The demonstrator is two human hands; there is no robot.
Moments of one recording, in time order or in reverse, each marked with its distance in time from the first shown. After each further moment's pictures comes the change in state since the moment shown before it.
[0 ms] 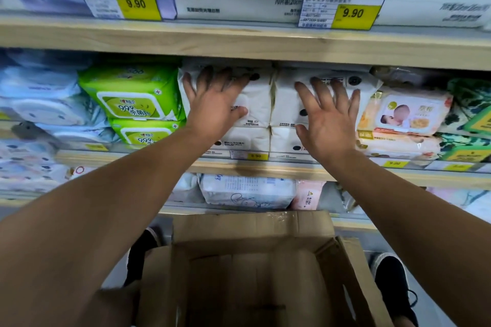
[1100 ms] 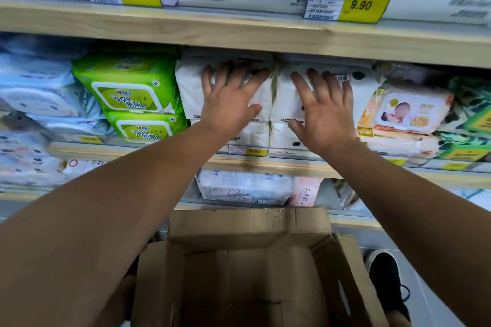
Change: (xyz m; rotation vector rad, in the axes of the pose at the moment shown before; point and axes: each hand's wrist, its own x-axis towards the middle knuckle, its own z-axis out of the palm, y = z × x) left_hand 0.002 0.027 0.011 0.026 0.053 0.049; right_hand 0.009 -0.001 -0.002 -0.017 -0.056 -0.057
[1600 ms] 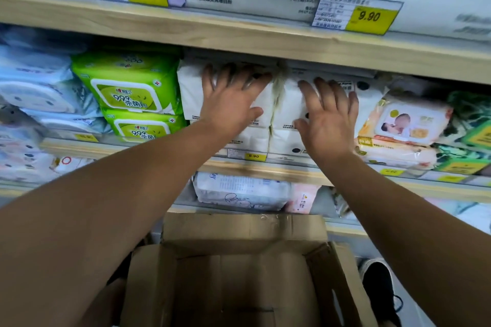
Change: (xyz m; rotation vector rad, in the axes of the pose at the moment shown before) left_hand 0.004 -0.004 -0.004 0.004 -0.041 -0.004; right_hand 0.001 -0.005 0.016 0.011 0.168 0.078
